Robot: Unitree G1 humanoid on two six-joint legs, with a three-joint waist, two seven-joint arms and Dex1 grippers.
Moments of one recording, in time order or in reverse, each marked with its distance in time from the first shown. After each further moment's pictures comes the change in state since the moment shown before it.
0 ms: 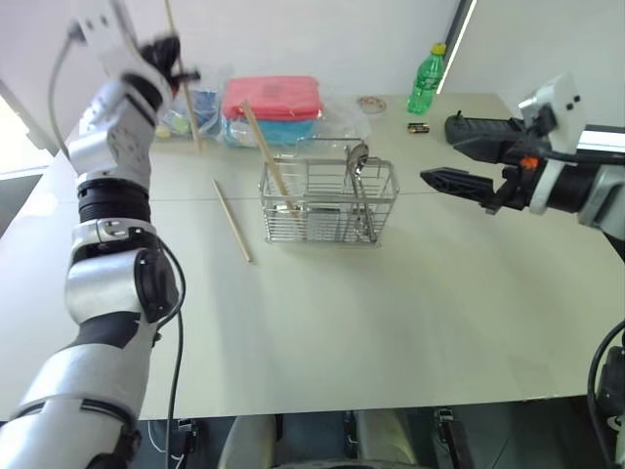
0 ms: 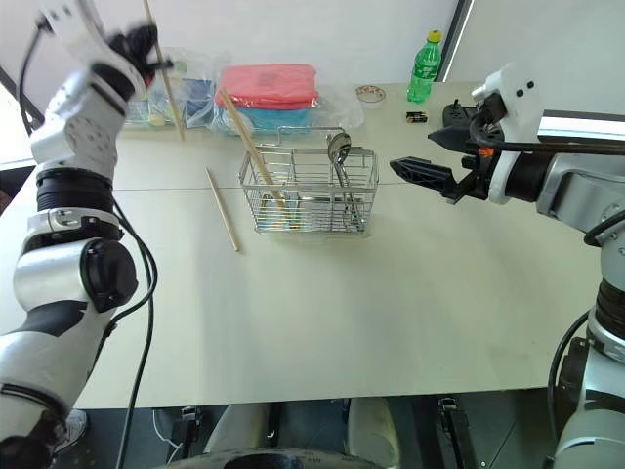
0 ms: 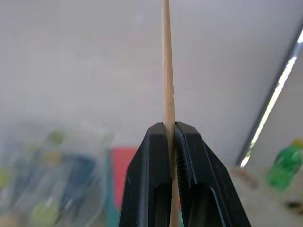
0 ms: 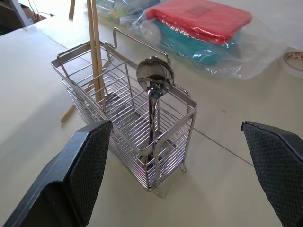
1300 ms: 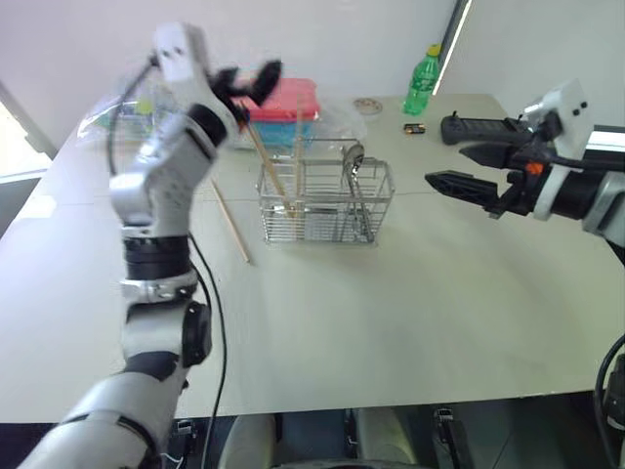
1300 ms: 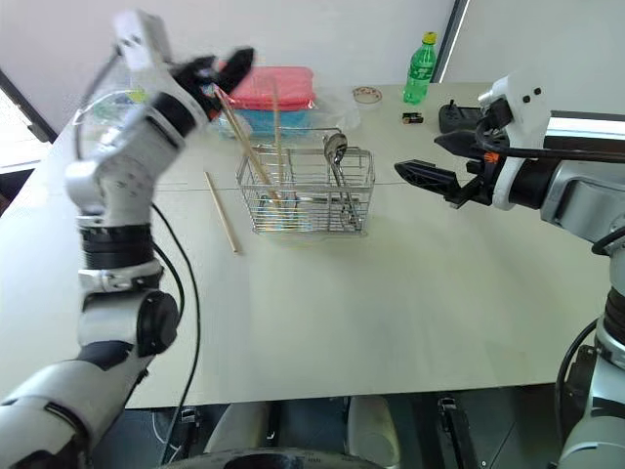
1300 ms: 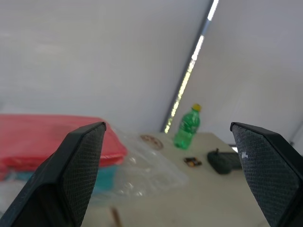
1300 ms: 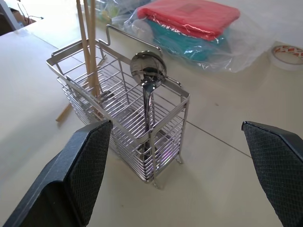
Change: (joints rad) left arm 0.171 -0.105 -0.002 -0.491 -0.202 0.487 0.200; right arm 0.039 -0.024 -0.029 -0.021 0.076 -0.005 -0.074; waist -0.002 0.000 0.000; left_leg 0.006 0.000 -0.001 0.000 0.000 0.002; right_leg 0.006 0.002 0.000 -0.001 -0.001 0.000
